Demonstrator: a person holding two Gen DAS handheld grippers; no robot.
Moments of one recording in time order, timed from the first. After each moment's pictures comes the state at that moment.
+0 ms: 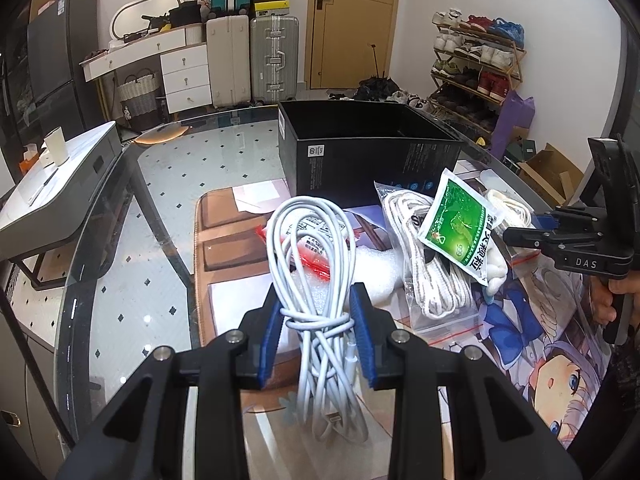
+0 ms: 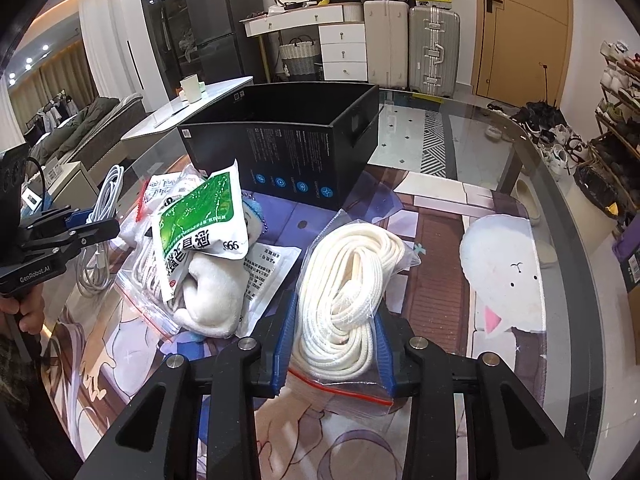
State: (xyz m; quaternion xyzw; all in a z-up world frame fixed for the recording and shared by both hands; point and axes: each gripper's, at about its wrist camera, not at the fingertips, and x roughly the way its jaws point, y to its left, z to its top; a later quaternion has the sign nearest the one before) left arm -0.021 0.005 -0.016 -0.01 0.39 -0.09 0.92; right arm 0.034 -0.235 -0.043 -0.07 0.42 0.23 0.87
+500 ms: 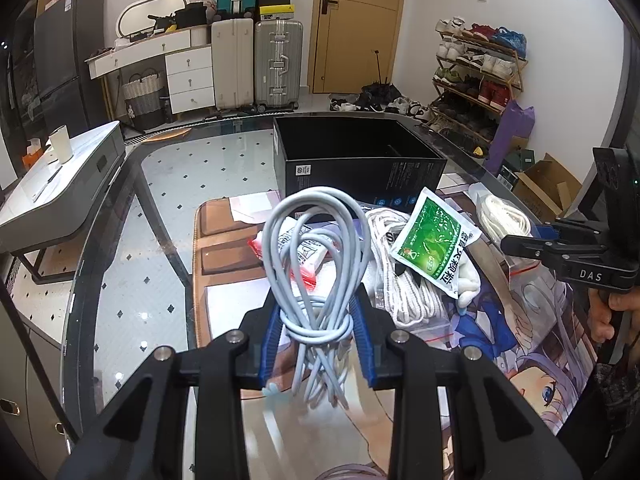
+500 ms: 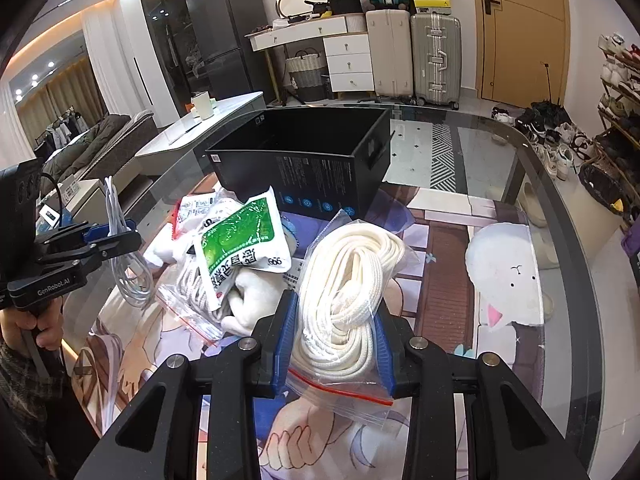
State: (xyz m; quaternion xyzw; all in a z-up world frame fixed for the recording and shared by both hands) left arm -0.030 -0.007 0.004 -0.02 0.38 -0.08 0.92; right arm 0.010 -0.233 -0.014 -0.04 0.41 0.25 0.88
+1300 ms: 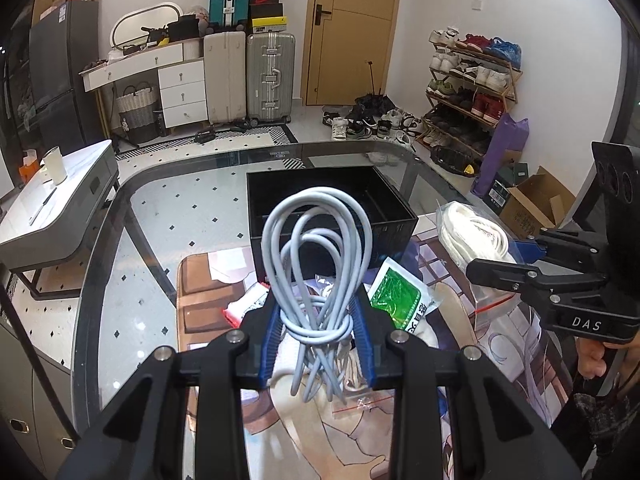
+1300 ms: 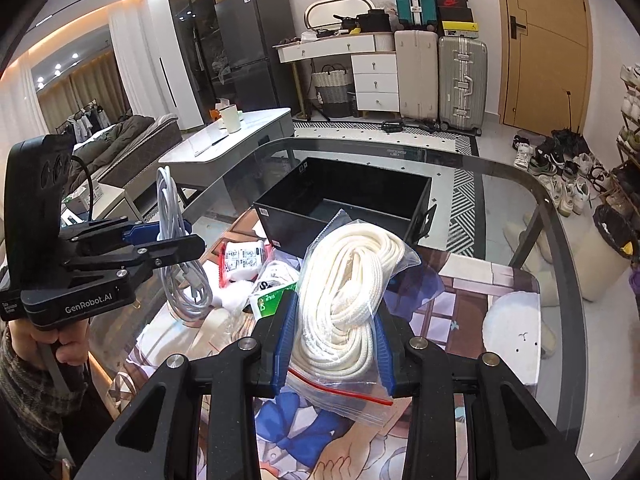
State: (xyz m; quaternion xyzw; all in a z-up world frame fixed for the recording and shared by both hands) left arm 0.000 -0.035 0.056 -0.02 0.37 -0.09 0.93; right arm 0.017 -0.202 0.053 -0.05 0.38 0.29 0.88
